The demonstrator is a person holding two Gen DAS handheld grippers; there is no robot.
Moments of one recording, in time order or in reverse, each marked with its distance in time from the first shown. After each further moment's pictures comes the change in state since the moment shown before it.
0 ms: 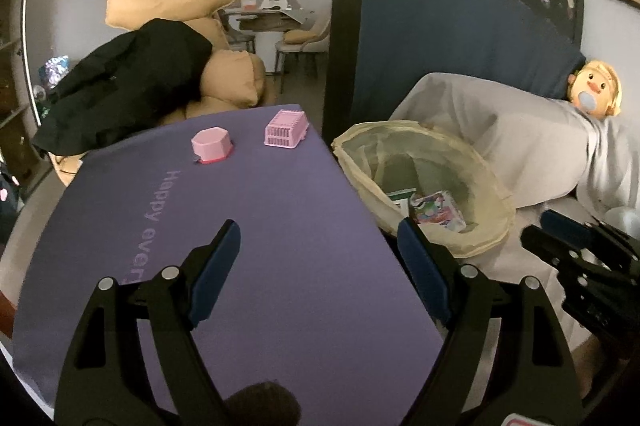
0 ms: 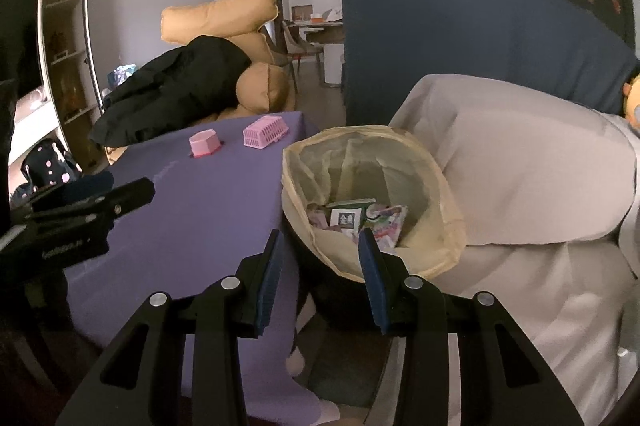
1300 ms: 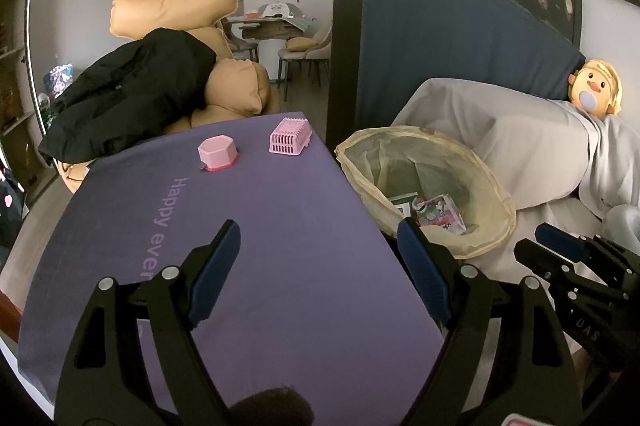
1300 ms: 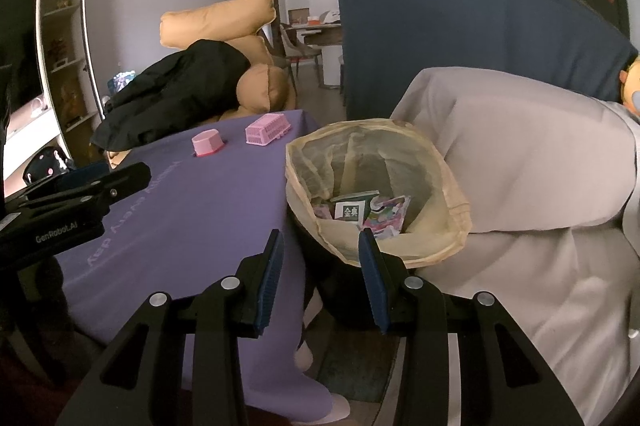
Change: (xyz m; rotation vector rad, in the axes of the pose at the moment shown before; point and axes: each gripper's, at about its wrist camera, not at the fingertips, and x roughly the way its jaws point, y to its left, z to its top) left arm -0.009 -0.004 -0.002 0.011 -0.027 0.013; right arm 0.001 0.002 -0.010 0.016 -0.006 0.001
